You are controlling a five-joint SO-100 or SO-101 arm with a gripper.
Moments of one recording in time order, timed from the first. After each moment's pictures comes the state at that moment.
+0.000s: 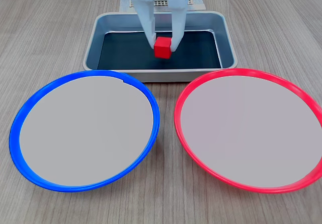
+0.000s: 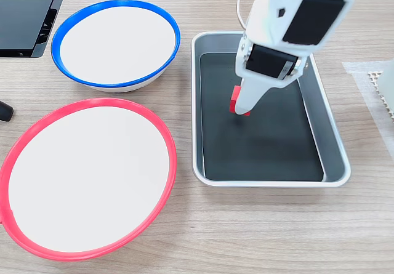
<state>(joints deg) -0.5 105.1 121.0 64.0 -70.7</state>
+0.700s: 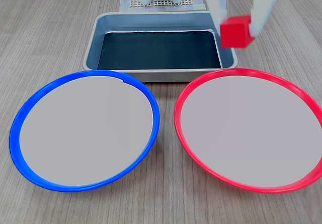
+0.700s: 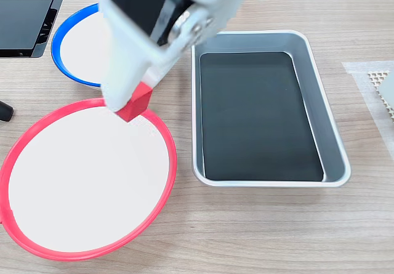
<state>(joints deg) -11.1 79.5 69.5 73.7 -40.3</state>
